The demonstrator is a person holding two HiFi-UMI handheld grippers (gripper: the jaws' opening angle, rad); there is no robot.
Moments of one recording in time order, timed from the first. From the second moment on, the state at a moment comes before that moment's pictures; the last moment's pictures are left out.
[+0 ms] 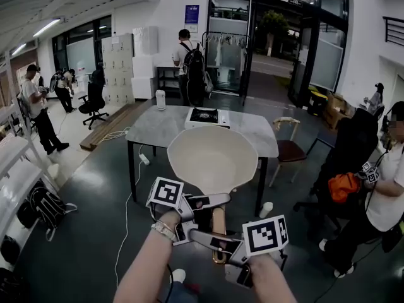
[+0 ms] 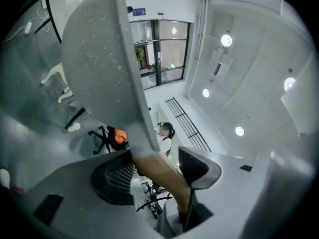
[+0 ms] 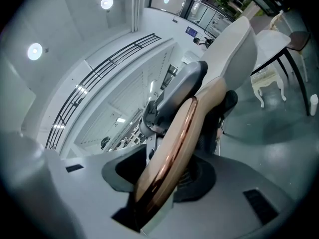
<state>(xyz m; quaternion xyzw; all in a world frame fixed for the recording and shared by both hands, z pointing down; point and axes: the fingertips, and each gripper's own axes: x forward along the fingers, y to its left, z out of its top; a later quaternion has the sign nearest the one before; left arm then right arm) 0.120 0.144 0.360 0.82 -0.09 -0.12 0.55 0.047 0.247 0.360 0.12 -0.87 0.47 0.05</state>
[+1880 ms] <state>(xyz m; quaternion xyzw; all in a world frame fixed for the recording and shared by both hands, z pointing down) 0.034 -0.089 0.348 0.82 -0.05 -0.08 0.56 -0.053 0.006 0.342 0.16 -0.87 0.47 0.01</state>
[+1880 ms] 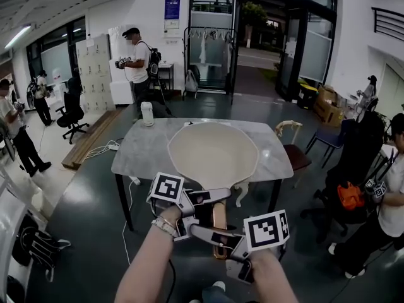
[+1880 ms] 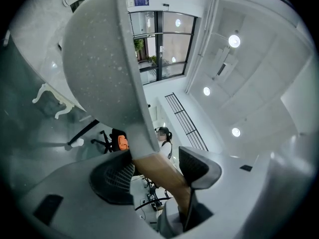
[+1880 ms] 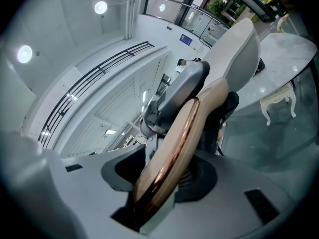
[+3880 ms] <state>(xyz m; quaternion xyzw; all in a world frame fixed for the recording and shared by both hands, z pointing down) 0.027 -0.394 0.382 0.81 -0.06 -0.10 0.57 -0.055 -0.297 0.376 0.15 -0.86 0.48 0.03</state>
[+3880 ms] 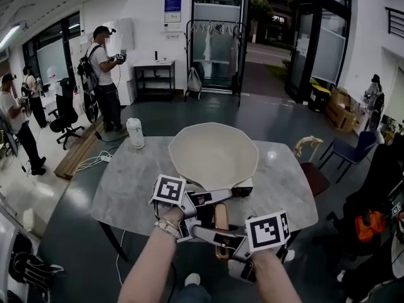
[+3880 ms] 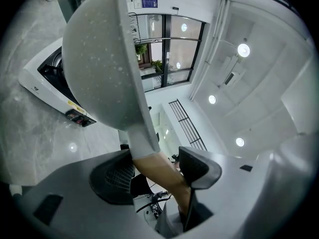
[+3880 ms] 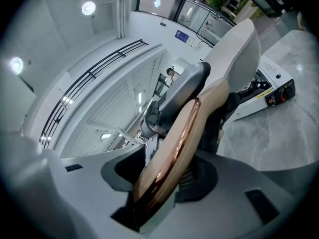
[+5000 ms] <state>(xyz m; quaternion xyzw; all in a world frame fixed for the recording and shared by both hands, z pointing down) 0.021 -0.503 0.459 0.80 -0.04 -0.08 0.59 -0.068 -0.411 0.448 0.17 -0.85 0.49 0.02</state>
